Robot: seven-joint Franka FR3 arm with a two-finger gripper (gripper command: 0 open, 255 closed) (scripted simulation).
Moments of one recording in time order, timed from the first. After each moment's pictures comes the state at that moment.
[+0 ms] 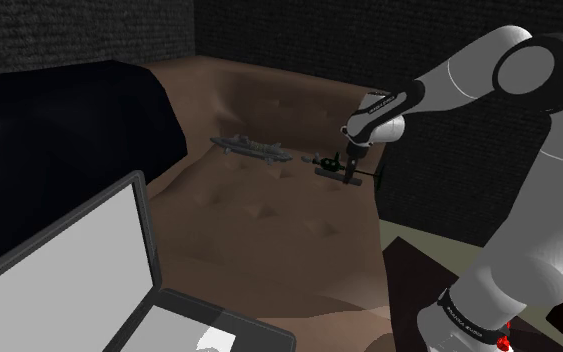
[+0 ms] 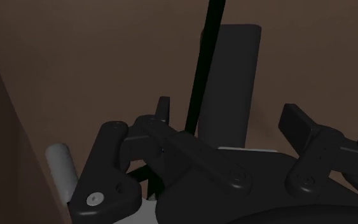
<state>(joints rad) 0.01 0.18 -0.38 -2.25 0.08 2.46 -0.94</state>
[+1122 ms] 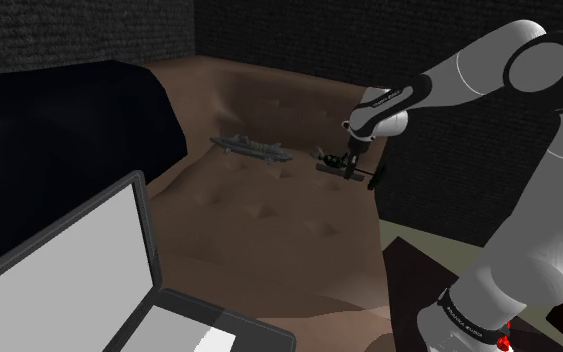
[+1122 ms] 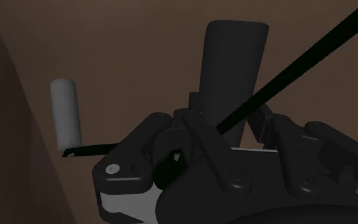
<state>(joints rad) 0.02 0.14 -0.39 -2.24 0.06 2.41 -0.92</state>
